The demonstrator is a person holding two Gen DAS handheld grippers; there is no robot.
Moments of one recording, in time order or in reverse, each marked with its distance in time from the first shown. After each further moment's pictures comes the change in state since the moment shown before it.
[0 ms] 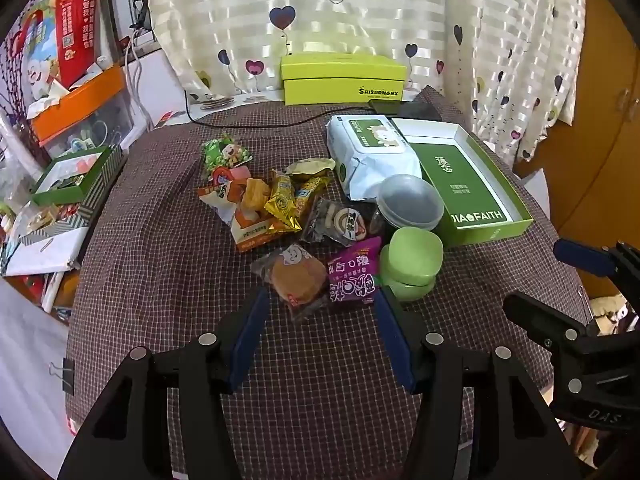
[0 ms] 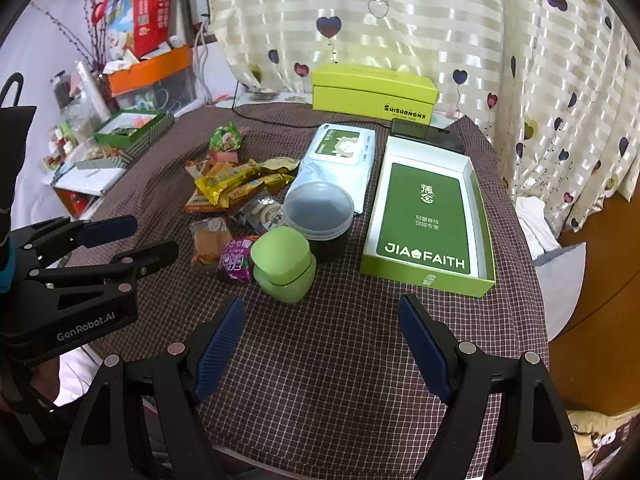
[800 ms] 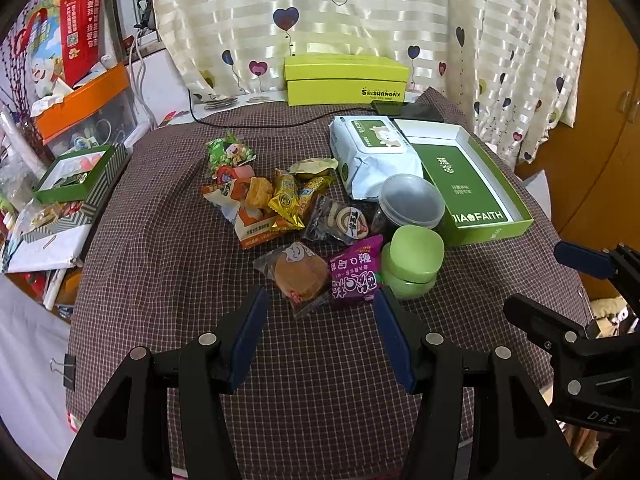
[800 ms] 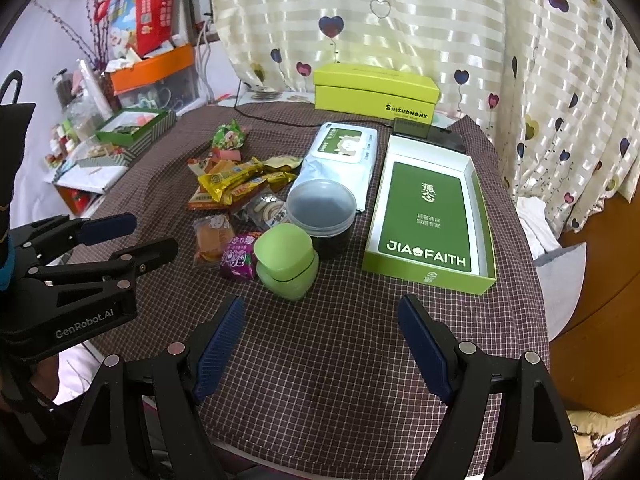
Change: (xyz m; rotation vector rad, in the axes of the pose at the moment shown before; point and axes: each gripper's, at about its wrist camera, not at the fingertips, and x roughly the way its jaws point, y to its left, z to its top) left arm -0.003 0.002 -0.002 -0.008 -0.005 0.004; right arm -0.002 0.002 -0.001 -0.004 0.000 0.003
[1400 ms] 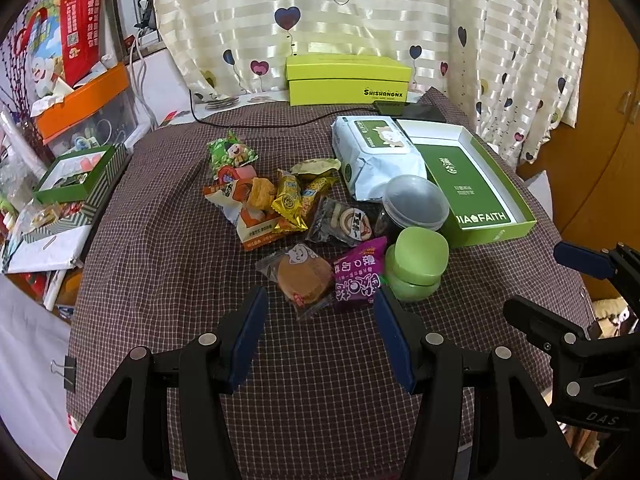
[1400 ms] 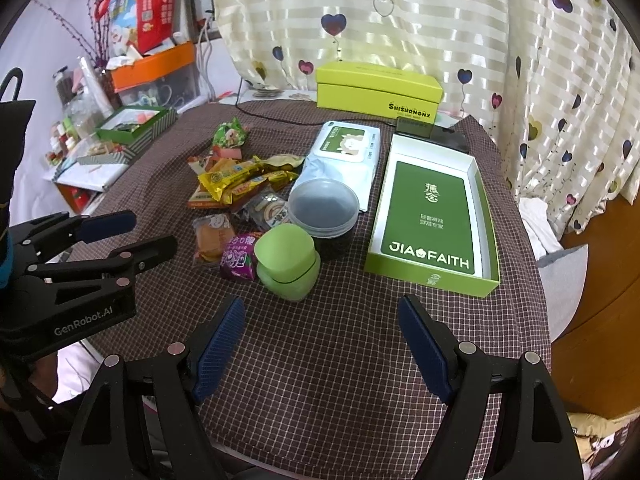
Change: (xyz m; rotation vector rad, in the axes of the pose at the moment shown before) left arm 0.001 0.000 0.002 -0.001 0.001 0.004; right arm 0.002 0.003 0.001 -0.005 0.004 0.003
